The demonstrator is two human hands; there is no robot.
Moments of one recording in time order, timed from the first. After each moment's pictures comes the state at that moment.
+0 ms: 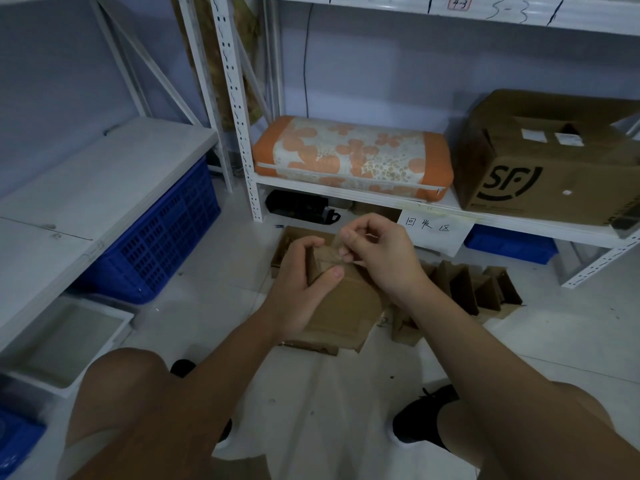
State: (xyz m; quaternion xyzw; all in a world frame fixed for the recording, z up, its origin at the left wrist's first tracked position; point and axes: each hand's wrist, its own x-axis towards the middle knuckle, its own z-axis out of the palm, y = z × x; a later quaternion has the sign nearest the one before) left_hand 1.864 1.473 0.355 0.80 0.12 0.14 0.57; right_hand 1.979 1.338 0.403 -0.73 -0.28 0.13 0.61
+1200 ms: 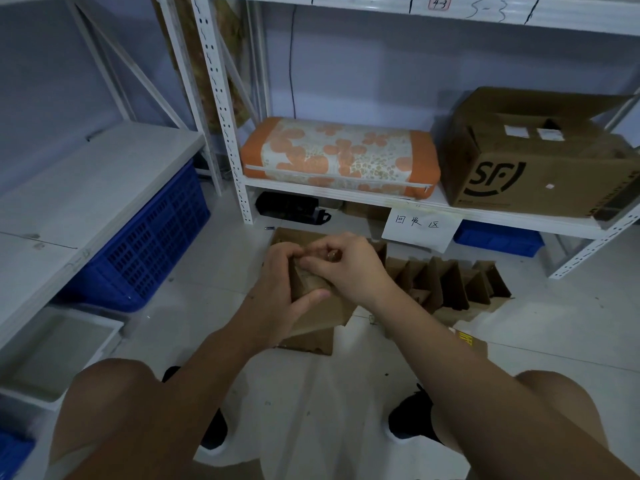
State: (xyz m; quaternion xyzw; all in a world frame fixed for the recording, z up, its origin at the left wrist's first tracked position) left_hand 1.854 1.488 0.345 0.87 0.01 0.21 0.44; right_hand 1.963 1.350 0.395 -0.84 -0.33 0.12 0.42
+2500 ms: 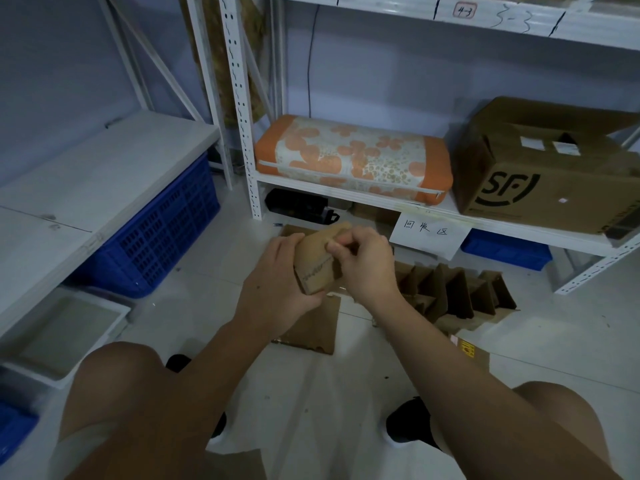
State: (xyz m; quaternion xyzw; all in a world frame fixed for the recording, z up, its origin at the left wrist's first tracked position) left_hand 1.850 1.493 0.351 0.92 0.15 0.21 0.30; right_hand 1.953 1.362 0.393 -0.87 -0.22 0.03 0.43
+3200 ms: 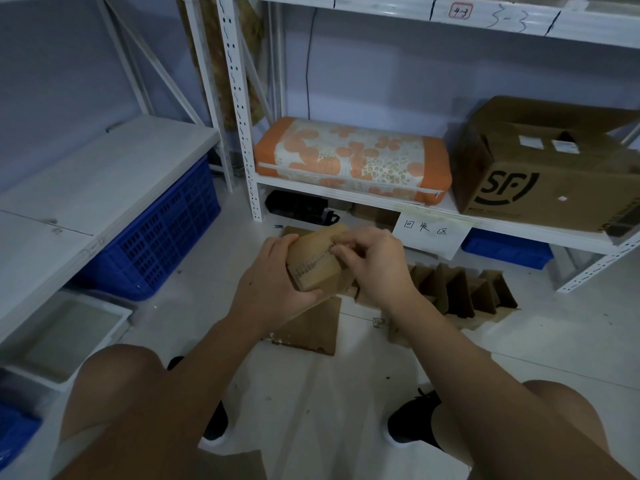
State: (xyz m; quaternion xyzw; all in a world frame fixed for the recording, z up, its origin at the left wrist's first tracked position) left_hand 1.847 1.497 0.363 0.92 0.16 0.17 0.32; right_hand 1.967 1.340 0.396 -0.86 -0.34 -0.02 0.38
